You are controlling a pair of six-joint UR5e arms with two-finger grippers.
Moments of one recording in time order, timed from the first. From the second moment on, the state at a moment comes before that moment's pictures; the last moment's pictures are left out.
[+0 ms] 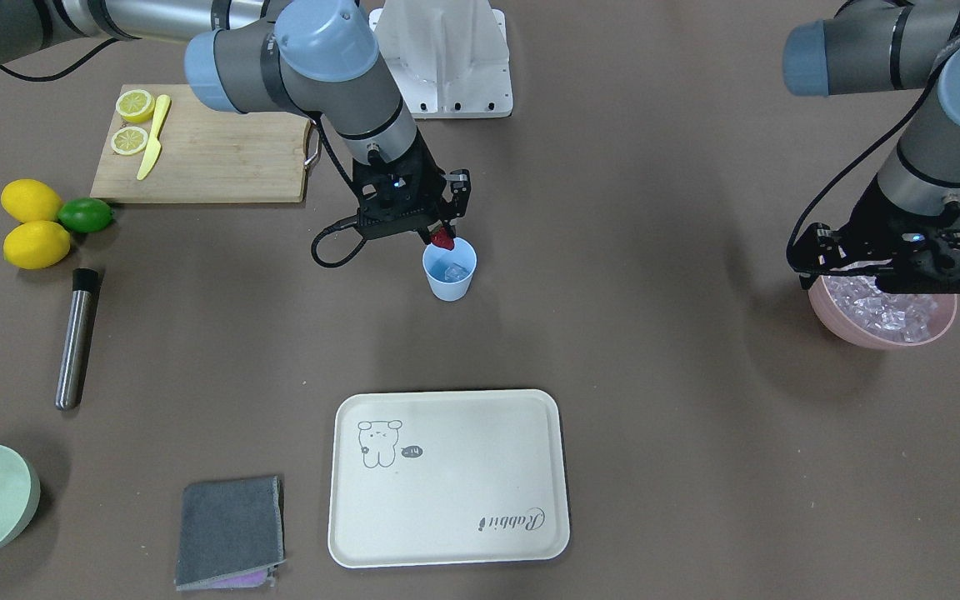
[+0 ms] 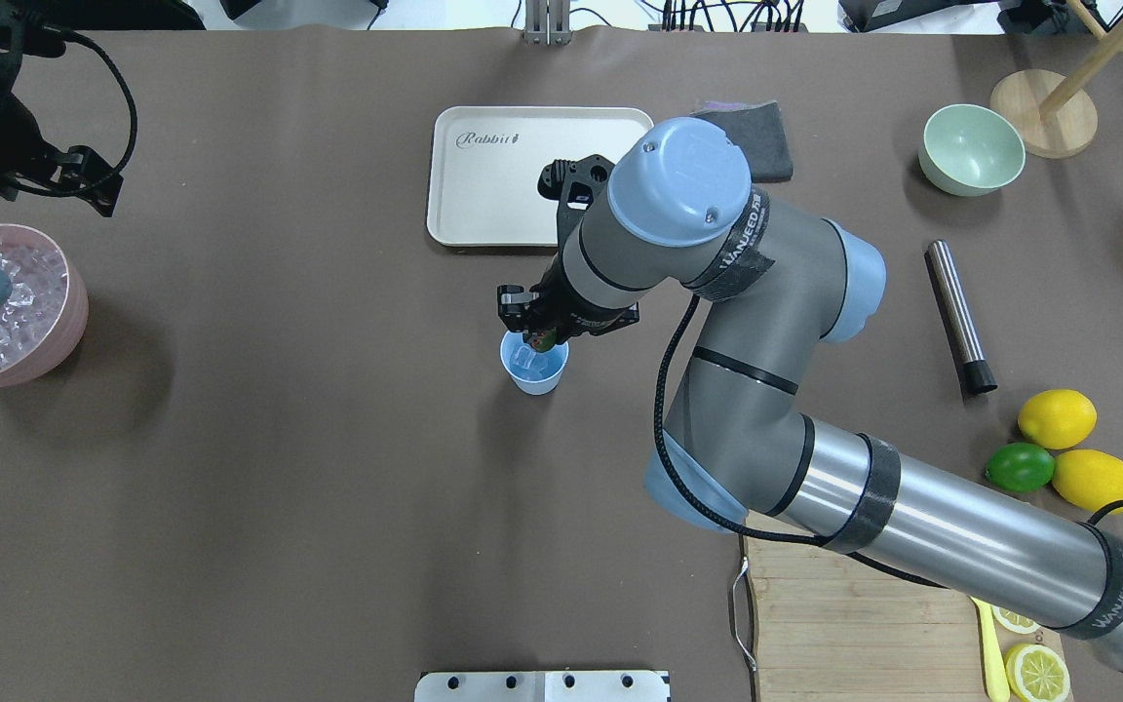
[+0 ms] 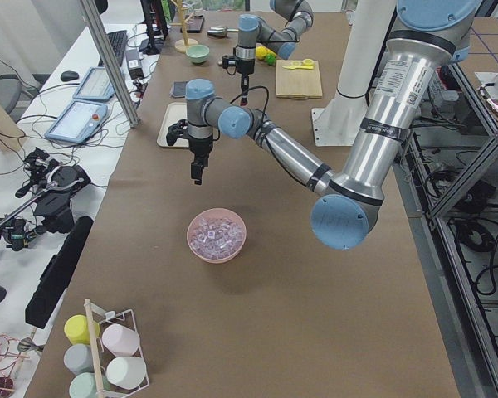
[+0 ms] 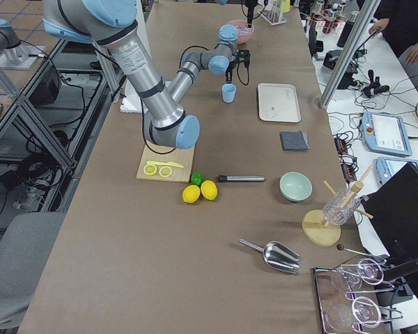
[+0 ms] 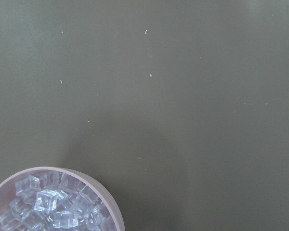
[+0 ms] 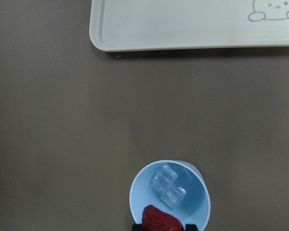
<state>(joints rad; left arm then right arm) -1.08 -1.90 -1.85 -1.41 -2.06 -0.53 0.56 -0.83 1.66 -1.38 1.98 1.22</state>
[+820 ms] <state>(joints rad) -1.14 -1.85 -1.84 -1.42 -2.10 -0.42 0.54 -0.79 1.58 -1.38 1.92 1.21</state>
